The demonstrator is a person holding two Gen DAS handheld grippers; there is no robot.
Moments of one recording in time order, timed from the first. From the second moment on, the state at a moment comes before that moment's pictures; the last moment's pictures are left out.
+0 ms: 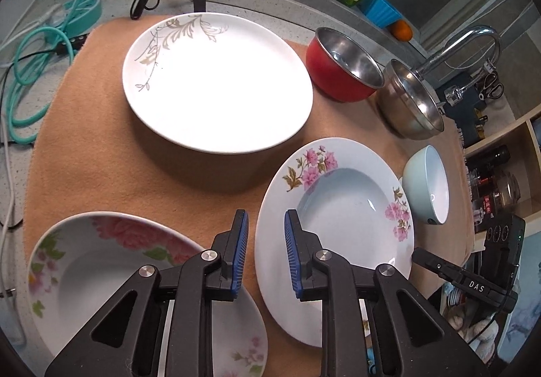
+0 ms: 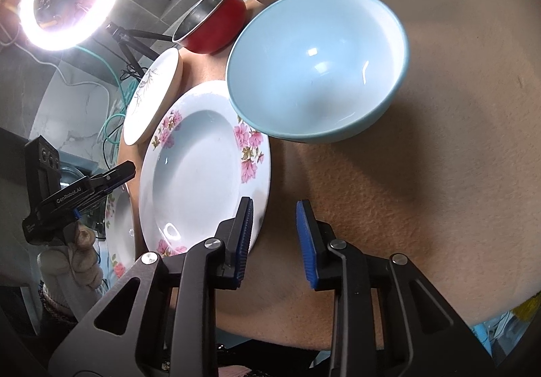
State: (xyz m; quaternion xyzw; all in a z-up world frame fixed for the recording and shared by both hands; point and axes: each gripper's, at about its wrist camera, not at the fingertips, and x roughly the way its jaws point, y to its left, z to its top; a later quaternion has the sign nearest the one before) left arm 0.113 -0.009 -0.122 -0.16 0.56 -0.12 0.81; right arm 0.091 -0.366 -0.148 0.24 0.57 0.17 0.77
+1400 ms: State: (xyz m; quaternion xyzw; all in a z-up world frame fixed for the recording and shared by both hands) left arm 0.125 -0.013 -0.139 -0.17 0.59 -0.14 0.78; right arm 0.095 -0.353 -0.151 0.23 0.58 0.19 0.76
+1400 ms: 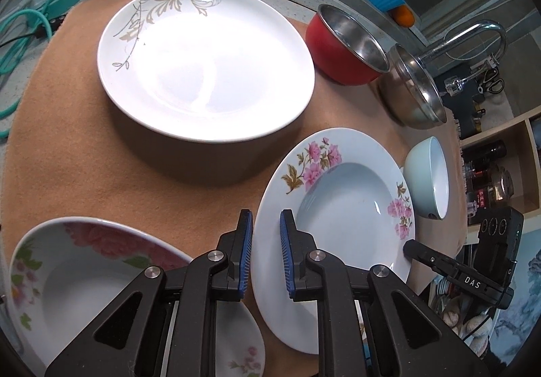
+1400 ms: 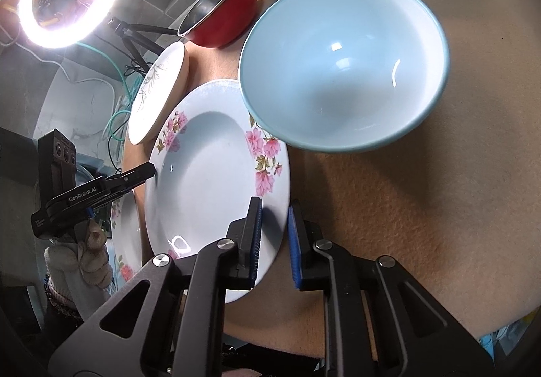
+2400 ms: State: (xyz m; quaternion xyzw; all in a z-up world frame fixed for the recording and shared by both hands) left arm 0.093 -0.041 -0.137 -0.15 0.59 -0.14 0.78; right arm 0.075 -0.352 -0.156 0.23 0.60 0.20 0.74
